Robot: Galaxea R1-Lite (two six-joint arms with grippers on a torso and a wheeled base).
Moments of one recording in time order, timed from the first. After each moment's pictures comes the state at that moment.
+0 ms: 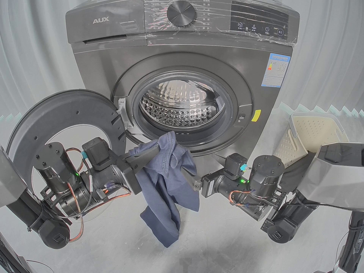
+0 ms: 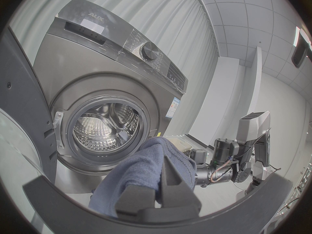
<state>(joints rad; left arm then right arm) -0.51 1.81 -0.40 -1.55 -0.32 -0.22 0.73 2.17 -0.69 -1.46 -0.09 0.11</state>
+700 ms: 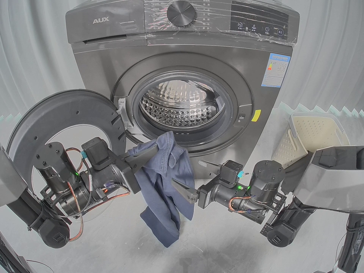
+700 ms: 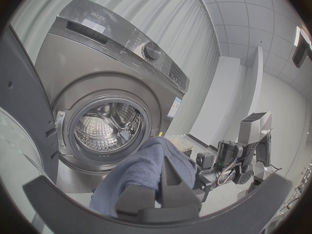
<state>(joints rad) -0.50 1.81 -0.40 -1.55 -0.32 -0.22 0.73 2.19 -0.67 -1.54 0.11 0.11</state>
